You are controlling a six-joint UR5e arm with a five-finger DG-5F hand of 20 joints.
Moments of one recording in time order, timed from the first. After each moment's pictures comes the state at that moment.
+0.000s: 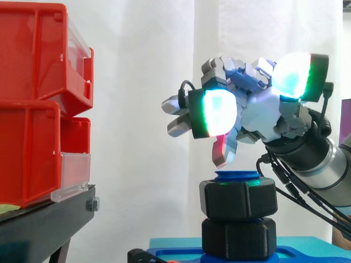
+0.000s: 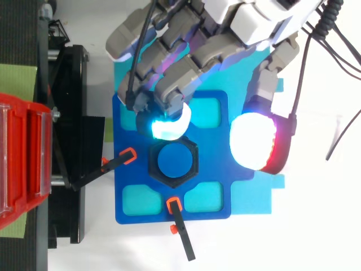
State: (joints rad) arm -0.15 -2.49 -1.04 -2.01 -2.31 -0.73
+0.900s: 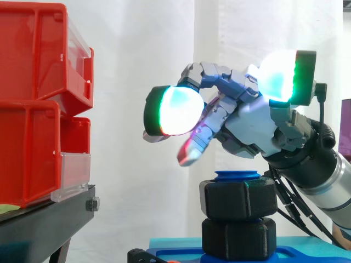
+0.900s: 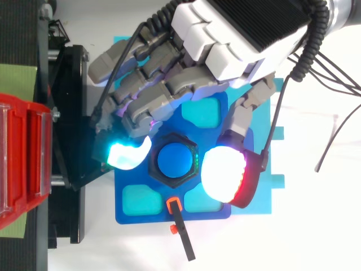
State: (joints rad) arm -0.08 -2.49 -1.10 -1.99 -2.15 -0.78
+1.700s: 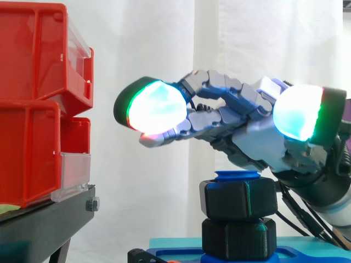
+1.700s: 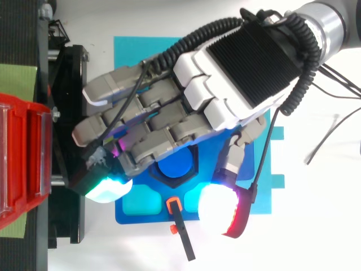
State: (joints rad) arm -0.04 -2.49 -1.15 -1.98 -2.17 -0.94
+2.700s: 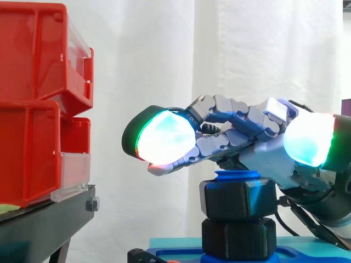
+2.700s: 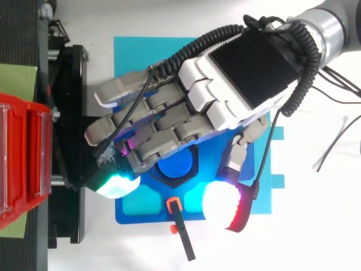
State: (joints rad) arm -0.05 -2.49 -1.18 -1.98 -2.18 -0.93
